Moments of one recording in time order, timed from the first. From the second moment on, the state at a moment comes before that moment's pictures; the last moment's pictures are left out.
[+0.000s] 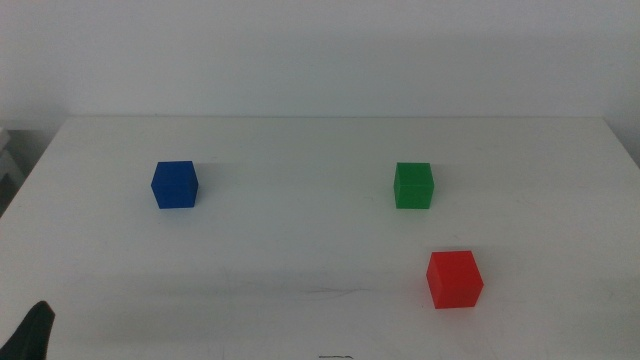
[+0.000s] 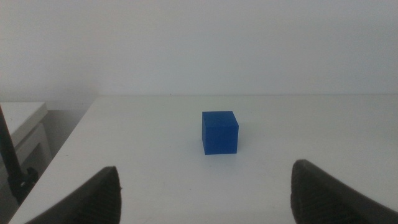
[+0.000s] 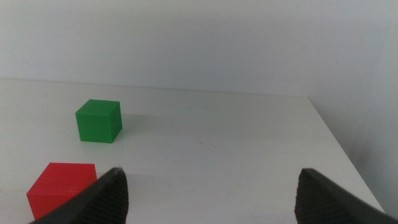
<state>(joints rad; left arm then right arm) -0.06 -0.01 0.03 0.01 0.13 -0.05 0.03 -0.01 0.03 0.12 0.17 -0.16</state>
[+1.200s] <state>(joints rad) -0.06 -0.01 0.03 0.01 0.13 -0.05 0.09 0.73 -0.91 0.17 1.18 -0.13</state>
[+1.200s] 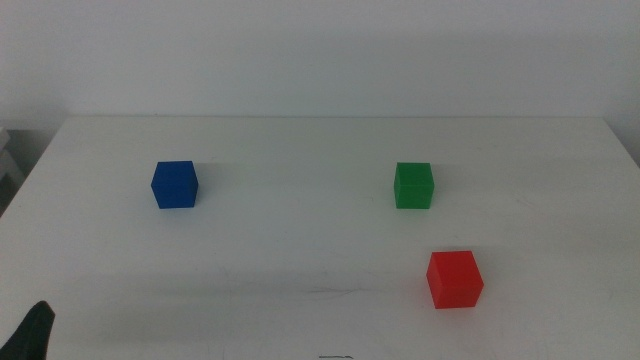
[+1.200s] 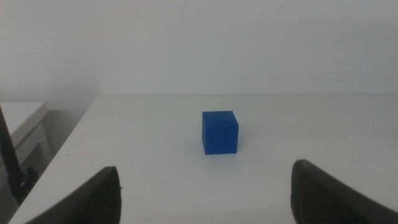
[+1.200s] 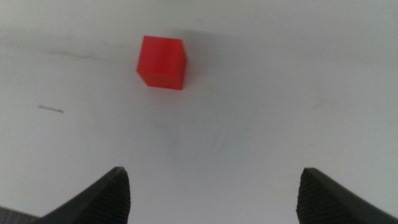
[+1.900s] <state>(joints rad) -0.06 -0.01 0.03 0.01 0.13 -0.05 0.43 1.35 -1.18 -0.03 1.16 0.29</state>
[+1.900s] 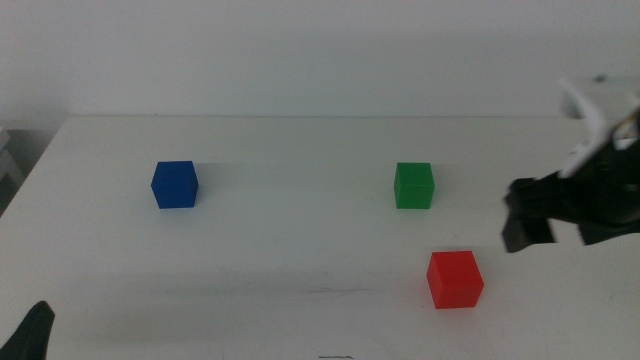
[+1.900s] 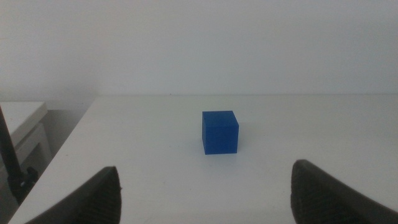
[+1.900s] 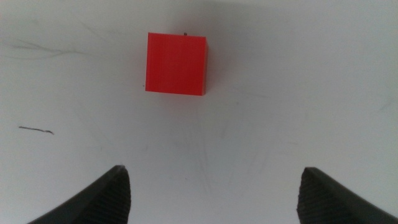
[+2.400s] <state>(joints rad) -0.06 -0.01 0.03 0.01 0.13 -0.05 0.49 1.66 -1.30 -0.04 1.12 0.34</state>
